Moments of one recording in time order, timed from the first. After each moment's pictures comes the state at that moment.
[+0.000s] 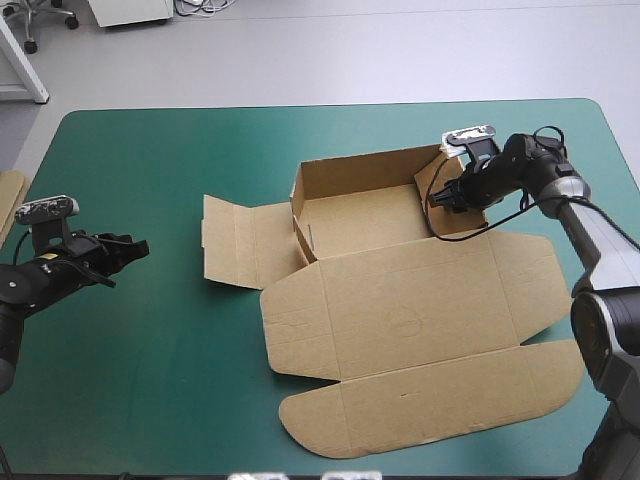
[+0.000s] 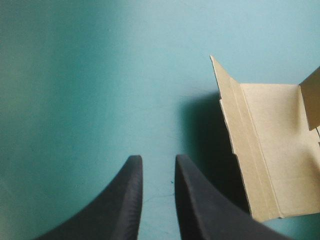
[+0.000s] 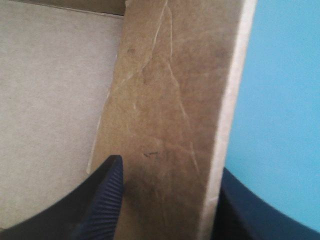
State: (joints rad) left arm 0.30 1.13 -0.82 -0.68 0.61 0.58; right arm 0.10 1.88 -1.56 0.25 0.83 -0.35
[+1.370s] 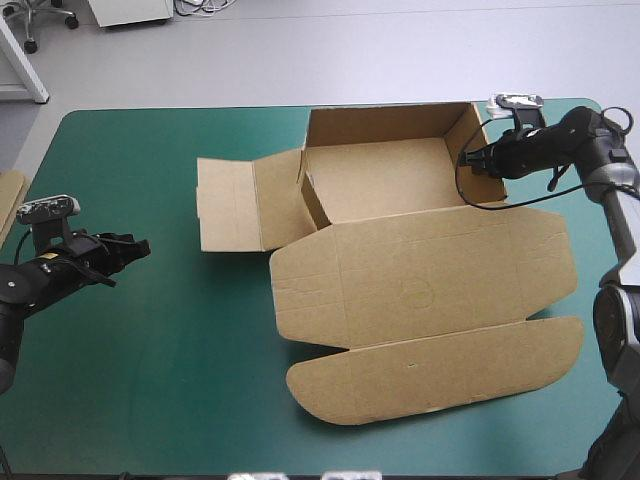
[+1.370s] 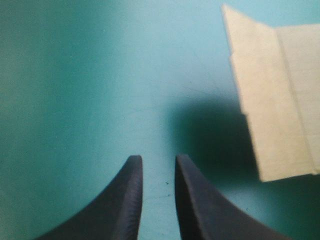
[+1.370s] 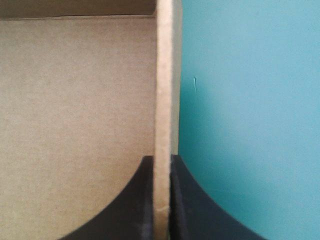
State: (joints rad) left arm 0.30 1.13 -0.82 -0.70 0.62 0.60; right arm -0.07 1.88 -1.69 0.52 0.89 -0.43
